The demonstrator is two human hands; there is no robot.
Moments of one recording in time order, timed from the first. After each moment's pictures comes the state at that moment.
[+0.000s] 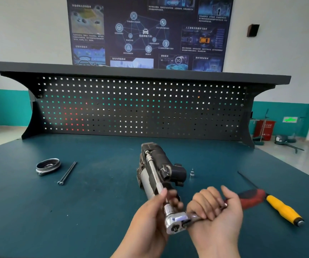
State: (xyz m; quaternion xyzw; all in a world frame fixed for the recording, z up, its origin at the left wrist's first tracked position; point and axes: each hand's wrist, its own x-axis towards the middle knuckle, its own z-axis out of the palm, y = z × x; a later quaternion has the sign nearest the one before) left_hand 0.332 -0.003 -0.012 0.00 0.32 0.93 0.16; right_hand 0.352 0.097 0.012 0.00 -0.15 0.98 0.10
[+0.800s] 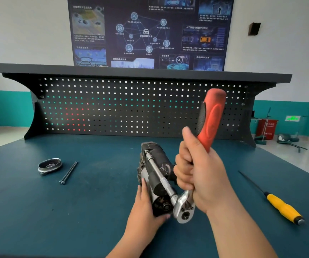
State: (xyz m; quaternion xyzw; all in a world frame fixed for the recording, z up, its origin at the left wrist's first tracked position) left_hand 0.279 -0.023 -0.069 0.12 0.88 0.44 -0.13; right_hand 0.357 0.087 0.086 0.17 -0.58 0.79 0.09
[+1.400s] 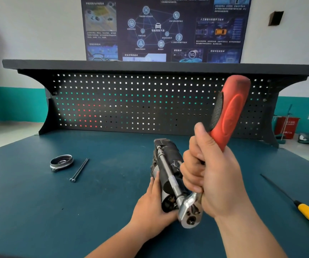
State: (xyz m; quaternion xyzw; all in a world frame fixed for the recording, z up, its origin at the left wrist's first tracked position) left_hand 0.252 -0.040 -0.059 0.14 0.90 0.39 -0.11; right_hand 0.331 0.072 0.079 0.23 -0.55 0.80 0.10
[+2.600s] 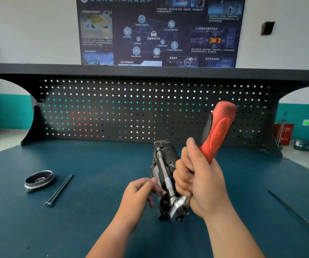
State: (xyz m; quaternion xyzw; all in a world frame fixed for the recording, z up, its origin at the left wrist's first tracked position) left_hand 0.178 -0.048 -0.030 0.13 0.71 0.68 -0.12; right_hand 0.238 0.080 0.058 0.23 -0.54 0.81 0.09
